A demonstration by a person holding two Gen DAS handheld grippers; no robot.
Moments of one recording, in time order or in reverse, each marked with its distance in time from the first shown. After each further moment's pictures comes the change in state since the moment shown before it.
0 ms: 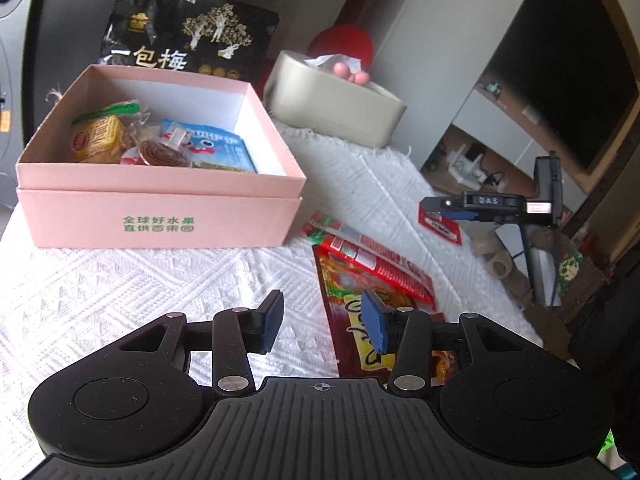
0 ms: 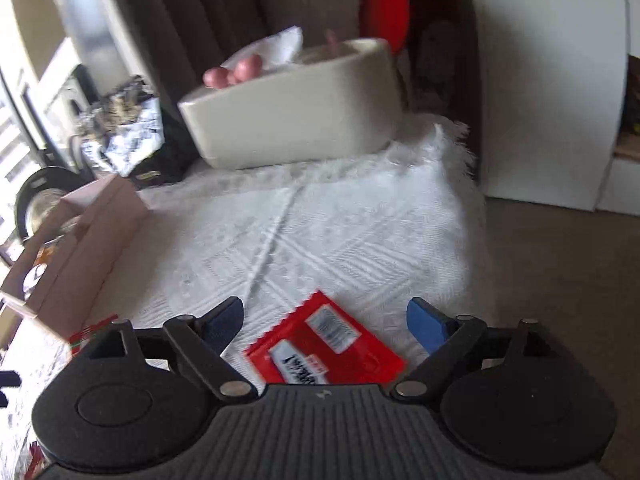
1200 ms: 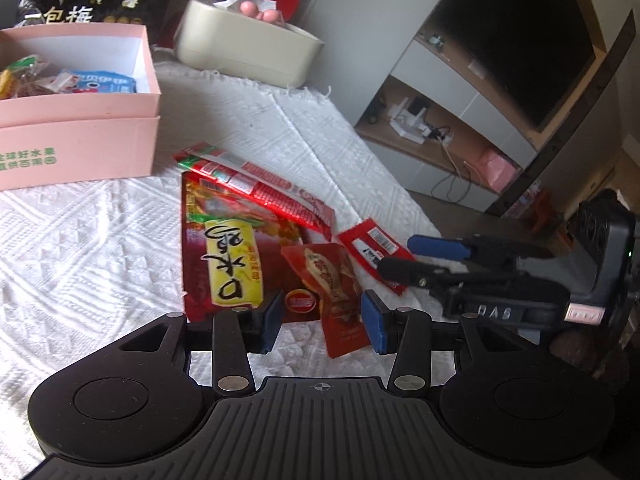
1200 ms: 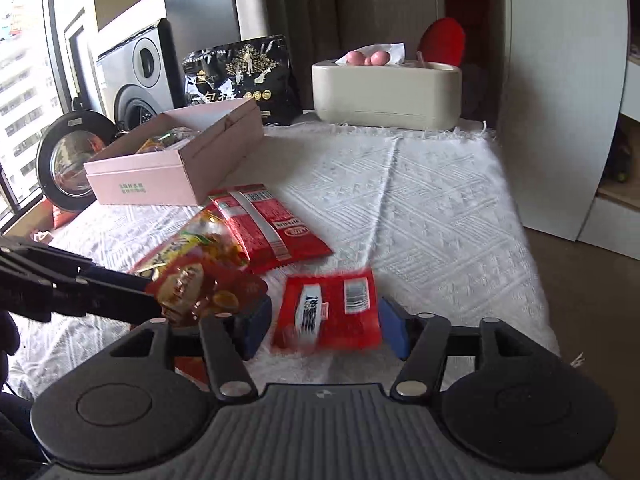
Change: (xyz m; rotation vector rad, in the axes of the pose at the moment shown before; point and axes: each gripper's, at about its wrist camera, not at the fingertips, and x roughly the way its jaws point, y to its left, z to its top) left arm 0.026 -0.059 -0.035 0.055 0.115 -0.173; right arm -0.108 0.137 -0.133 -0.165 -0.078 -0.110
